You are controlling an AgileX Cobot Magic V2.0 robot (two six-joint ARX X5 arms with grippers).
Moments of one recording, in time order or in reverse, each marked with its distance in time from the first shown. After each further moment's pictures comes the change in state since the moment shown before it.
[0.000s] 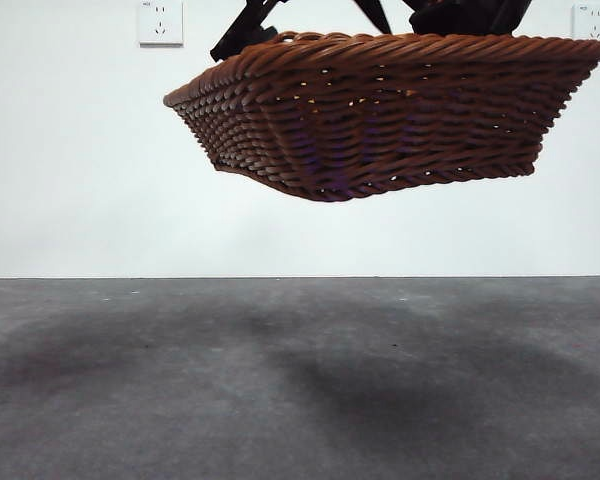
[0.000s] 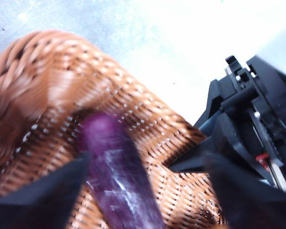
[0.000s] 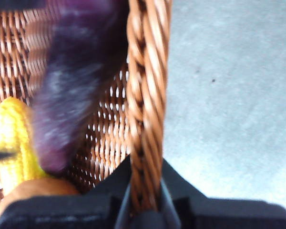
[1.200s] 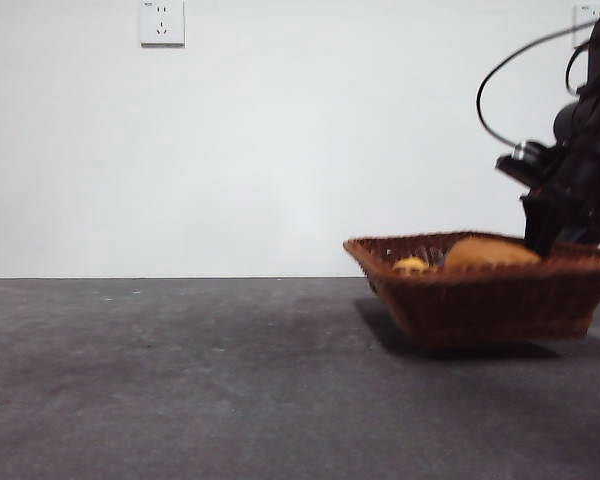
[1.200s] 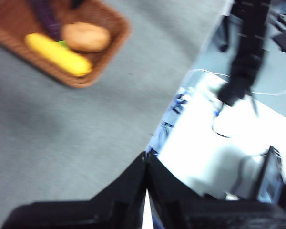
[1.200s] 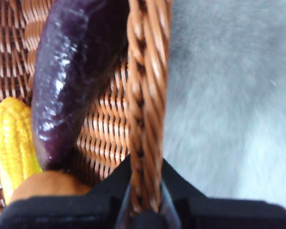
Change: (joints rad) left arm -0.246 -0.554 -0.062 -0.539 -0.126 0.203; right arm -0.434 0.389 0.000 0.241 -0.098 -0.046
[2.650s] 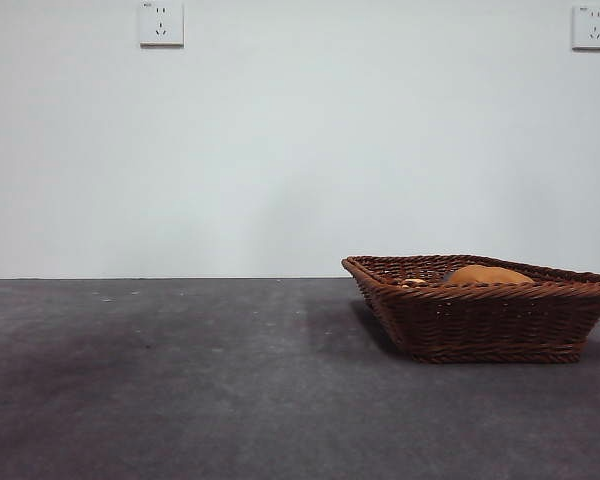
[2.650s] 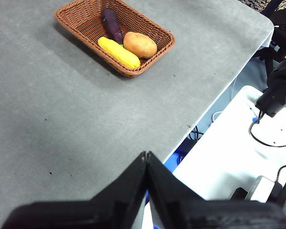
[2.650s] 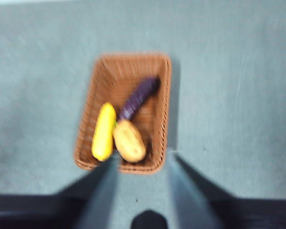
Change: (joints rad) left arm -0.103 -0.500 -0.317 -0.003 -0.323 -0.173; right arm -0.005 -1.073 0.010 -0.313 0.282 0.066
